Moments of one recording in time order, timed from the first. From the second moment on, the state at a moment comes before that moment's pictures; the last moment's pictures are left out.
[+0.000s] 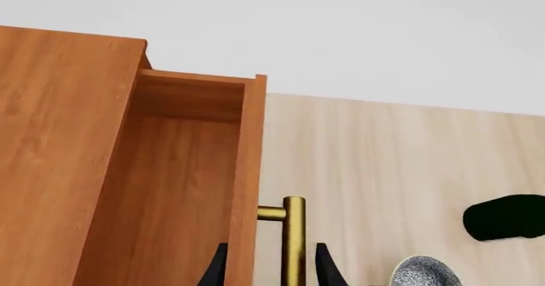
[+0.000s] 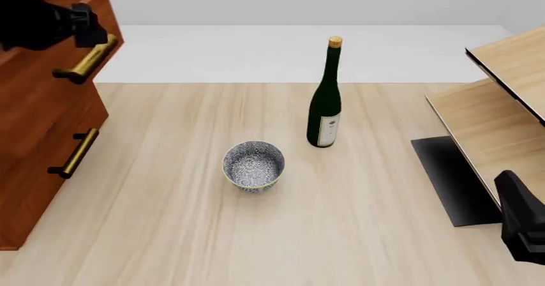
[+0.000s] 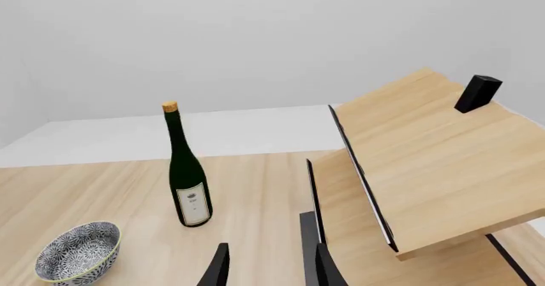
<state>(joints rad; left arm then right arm) -0.01 1.34 -1.23 0.58 -0.11 0.01 0.03 -0.01 -0.01 0.08</state>
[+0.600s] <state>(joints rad) -0.12 1.35 -1.23 0.58 -0.16 0.01 0.03 -0.01 -0.01 0.08</state>
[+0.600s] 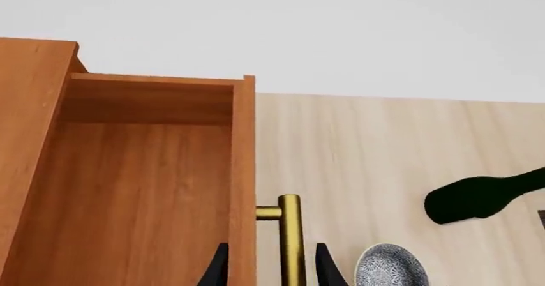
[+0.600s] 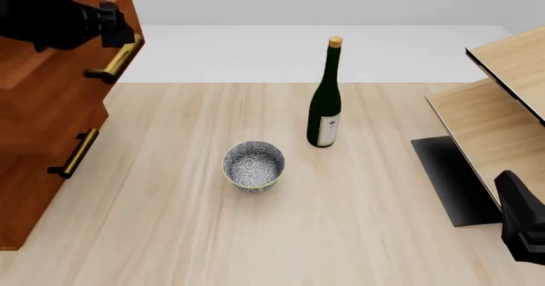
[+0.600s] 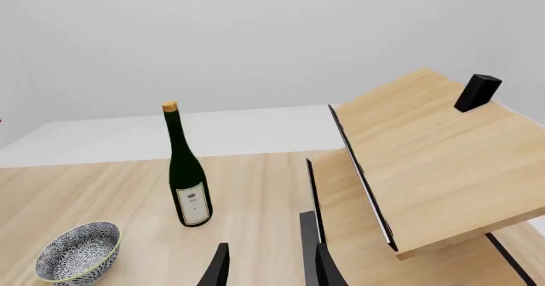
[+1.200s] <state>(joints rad) -0.21 1.35 -1.23 0.55 -0.20 0.01 0.03 -0.01 -0.01 0.08</state>
